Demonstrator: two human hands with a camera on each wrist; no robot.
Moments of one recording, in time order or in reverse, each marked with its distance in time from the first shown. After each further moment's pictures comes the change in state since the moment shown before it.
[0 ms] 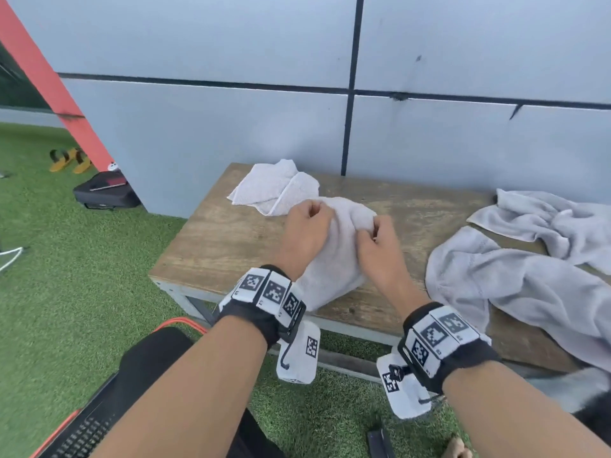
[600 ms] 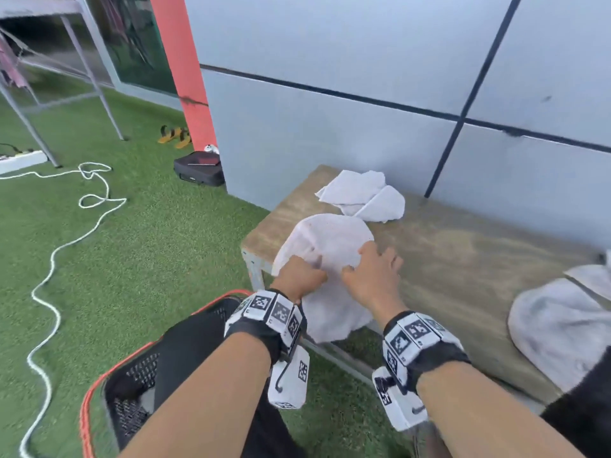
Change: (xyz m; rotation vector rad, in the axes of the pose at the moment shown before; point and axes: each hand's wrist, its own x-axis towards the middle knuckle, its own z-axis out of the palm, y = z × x) left_hand -0.054 -0.092 -0.130 0.308 0.019 -0.456; right_hand -0.044 -0.031 0.130 -0.693 -0.297 -0.027
